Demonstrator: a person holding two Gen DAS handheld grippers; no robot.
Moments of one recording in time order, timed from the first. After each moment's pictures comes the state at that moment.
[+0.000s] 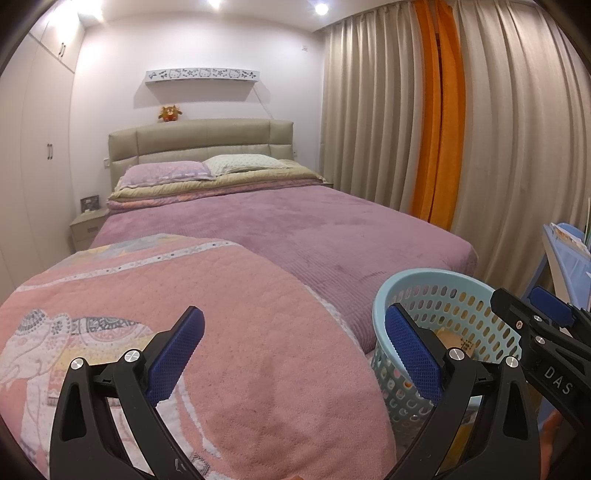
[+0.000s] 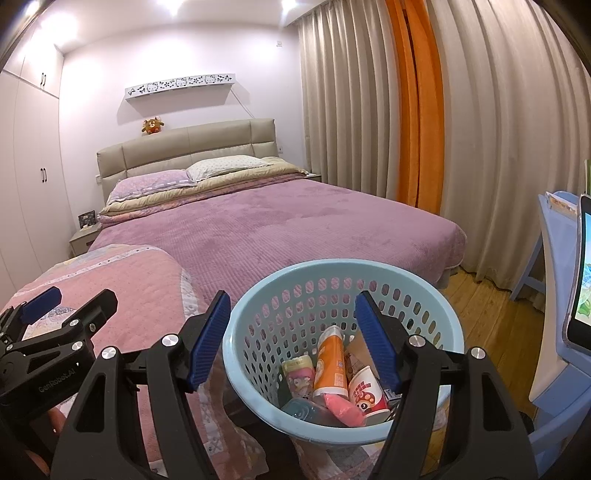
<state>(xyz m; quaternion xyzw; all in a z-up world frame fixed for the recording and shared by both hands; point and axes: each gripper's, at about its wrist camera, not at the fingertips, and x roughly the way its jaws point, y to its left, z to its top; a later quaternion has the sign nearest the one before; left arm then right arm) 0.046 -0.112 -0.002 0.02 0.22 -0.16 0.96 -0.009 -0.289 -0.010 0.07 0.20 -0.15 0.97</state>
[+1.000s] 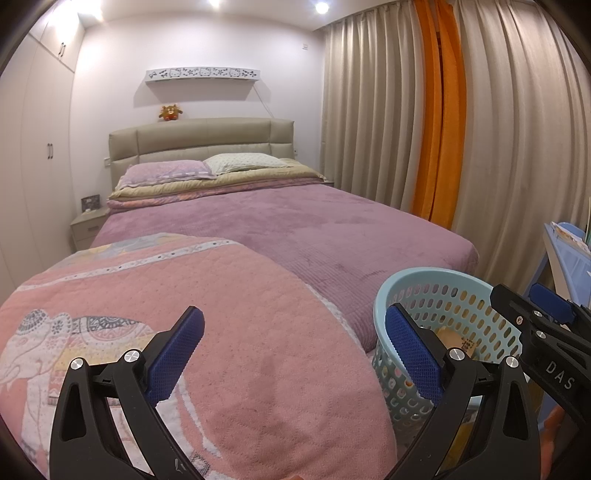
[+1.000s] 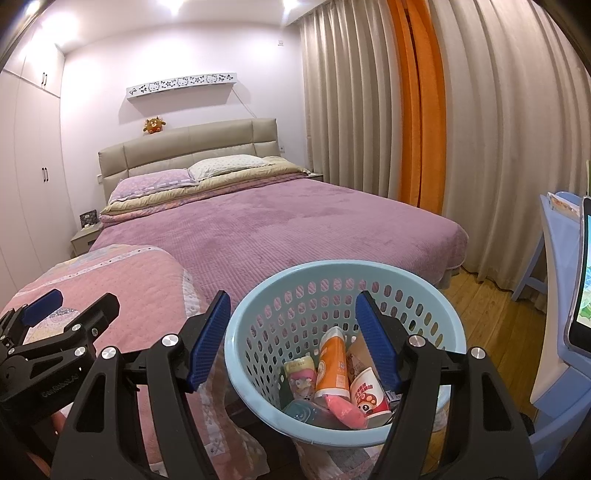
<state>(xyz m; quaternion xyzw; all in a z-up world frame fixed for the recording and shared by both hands) 0.046 -0.112 -0.001 0.02 0.22 -0.16 0.96 -0.006 -0.295 -0.008 0.07 0.20 -0.15 0.97</state>
